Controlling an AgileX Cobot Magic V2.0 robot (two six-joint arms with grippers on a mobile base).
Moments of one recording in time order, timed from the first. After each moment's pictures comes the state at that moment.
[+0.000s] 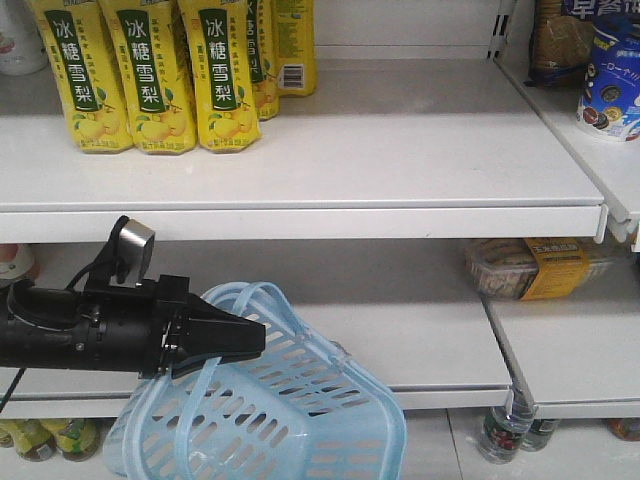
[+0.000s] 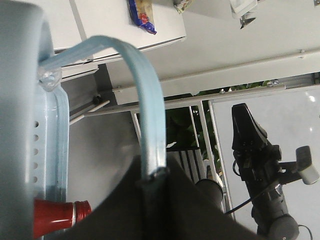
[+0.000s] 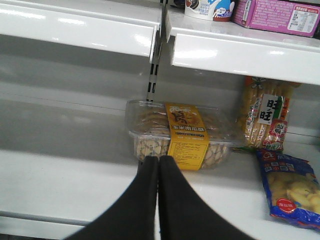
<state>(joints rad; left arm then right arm) -0.15 1.50 -0.73 -1.57 1.13 0.85 -0.13 0.10 -0.15 0.45 0.32 -0.59</state>
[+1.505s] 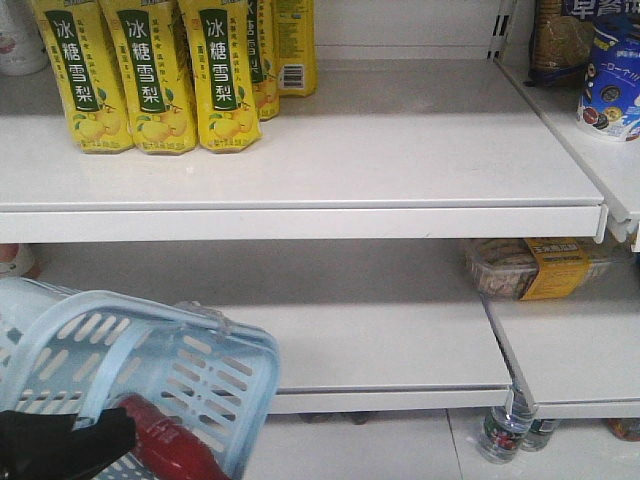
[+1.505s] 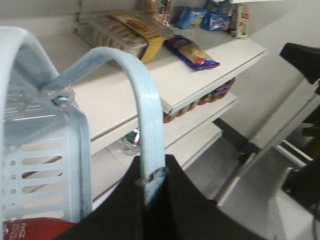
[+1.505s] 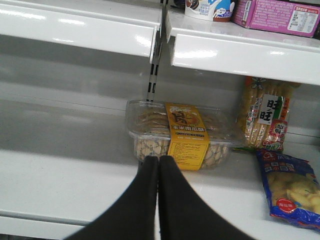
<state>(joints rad) -0.21 0.57 -0.37 -1.23 0.69 0.97 -0.13 0.10 -0.15 0.45 0.32 -0.59</state>
